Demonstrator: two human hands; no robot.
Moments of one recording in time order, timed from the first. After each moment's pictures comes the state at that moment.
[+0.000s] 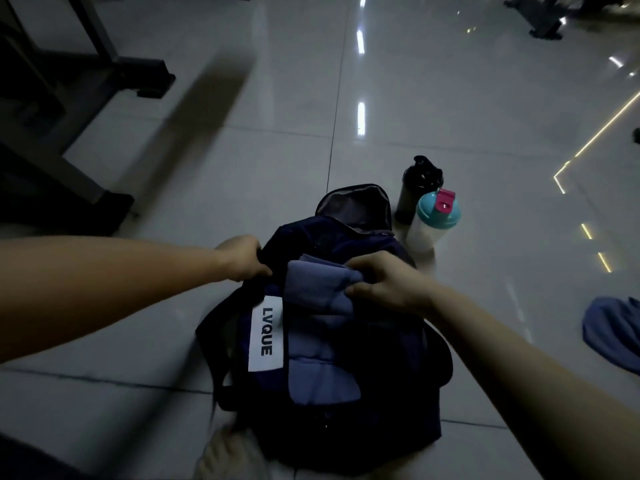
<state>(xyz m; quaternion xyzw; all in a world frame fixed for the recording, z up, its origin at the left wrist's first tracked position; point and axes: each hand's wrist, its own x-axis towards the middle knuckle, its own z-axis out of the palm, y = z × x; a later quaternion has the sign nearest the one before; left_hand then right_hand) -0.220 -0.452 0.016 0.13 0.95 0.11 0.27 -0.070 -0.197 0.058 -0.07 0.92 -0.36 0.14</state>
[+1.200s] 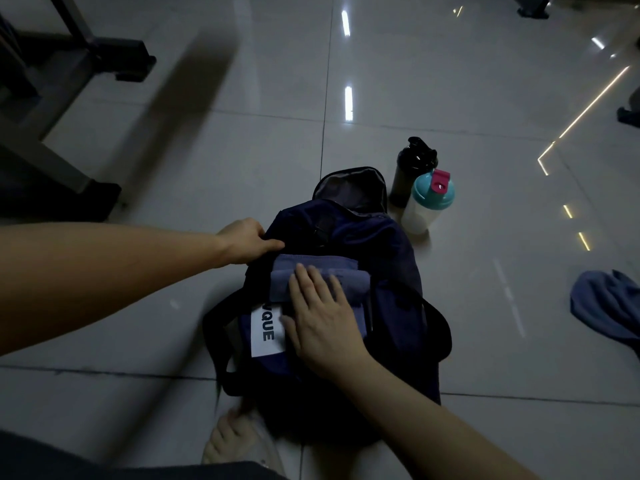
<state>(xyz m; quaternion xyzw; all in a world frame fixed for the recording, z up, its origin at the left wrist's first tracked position) -0.223 -0.448 0.011 0.14 0.94 0.19 0.25 -0.021 -0.323 -0.029 -0.05 1.00 -0.08 -0.03</state>
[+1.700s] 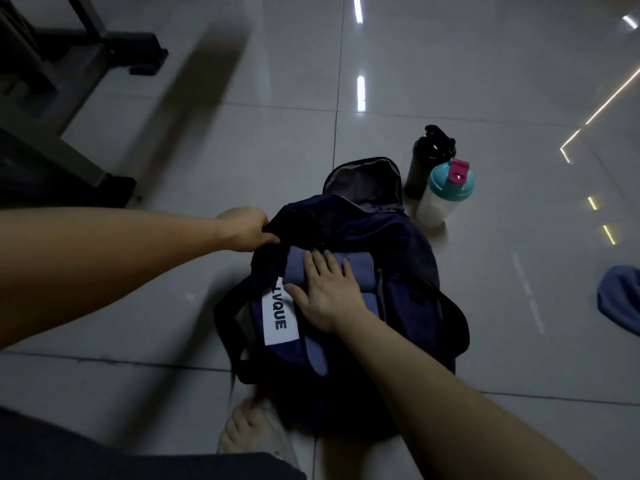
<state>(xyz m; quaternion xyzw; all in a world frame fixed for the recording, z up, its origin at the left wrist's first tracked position) -0.240 -0.461 0.018 0.24 0.95 0.00 0.23 -0.075 -0.315 -0.050 0.01 0.98 -0.15 0.13</state>
